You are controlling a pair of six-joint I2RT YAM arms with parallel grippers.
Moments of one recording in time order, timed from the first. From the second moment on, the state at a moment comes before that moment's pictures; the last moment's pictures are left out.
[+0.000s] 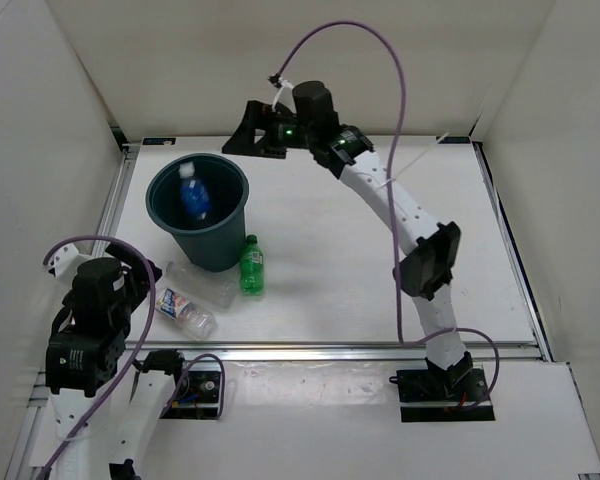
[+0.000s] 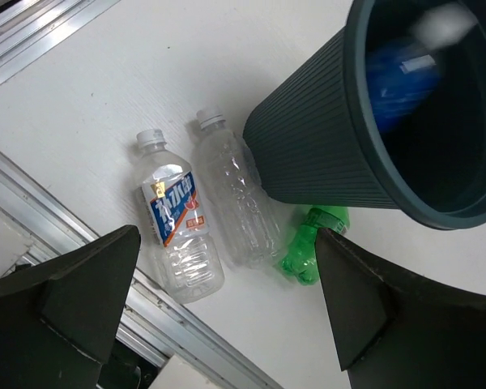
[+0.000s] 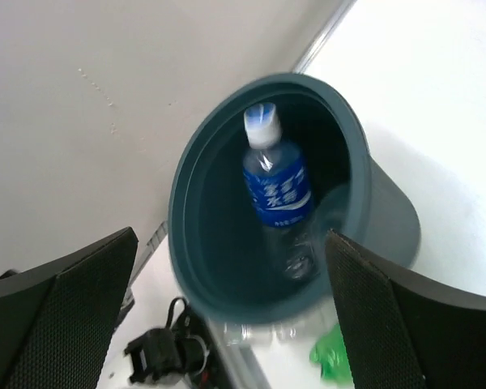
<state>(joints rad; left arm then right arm) -0.08 0.54 1.15 -1.20 -0.42 -0.78 0.72 2.20 2.44 -0.49 -0.49 0.65</state>
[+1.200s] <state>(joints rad) -0.08 0.44 0.98 -1.30 -0.45 -0.90 0.66 2.34 1.73 -0.32 -0.94 0.70</state>
